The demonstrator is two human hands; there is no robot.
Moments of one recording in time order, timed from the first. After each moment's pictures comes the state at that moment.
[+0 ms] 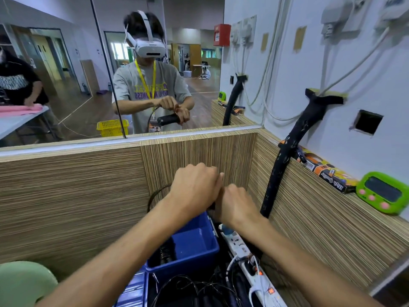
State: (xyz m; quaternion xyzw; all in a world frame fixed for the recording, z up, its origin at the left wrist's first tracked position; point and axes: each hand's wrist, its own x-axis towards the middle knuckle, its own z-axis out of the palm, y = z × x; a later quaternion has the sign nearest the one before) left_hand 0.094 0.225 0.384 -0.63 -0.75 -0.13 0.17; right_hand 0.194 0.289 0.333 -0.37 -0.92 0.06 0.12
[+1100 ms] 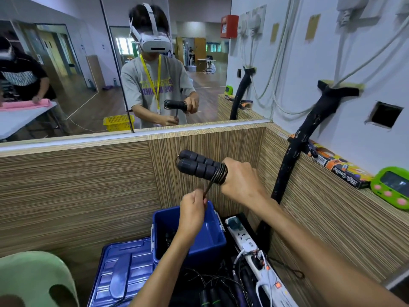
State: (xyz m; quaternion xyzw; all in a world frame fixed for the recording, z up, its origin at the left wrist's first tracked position) left_hand 0.073 0.228 0.264 -0.37 -0.66 -0.60 -0.25; right_hand 0.179 0.303 0.351 -0.38 -0.89 0.13 0.22
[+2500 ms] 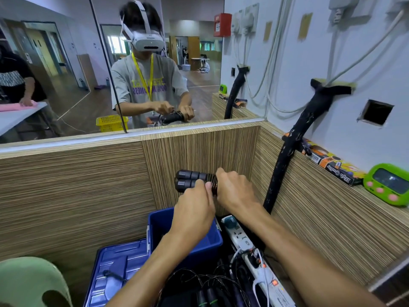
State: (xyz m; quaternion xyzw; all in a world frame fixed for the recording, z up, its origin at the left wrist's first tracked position) left_hand 0.100 0.206 0.321 -0.52 -0.79 -0.32 -0.01; right_hand 0.171 0.304 0.322 -0.41 -0.90 0.03 0.16
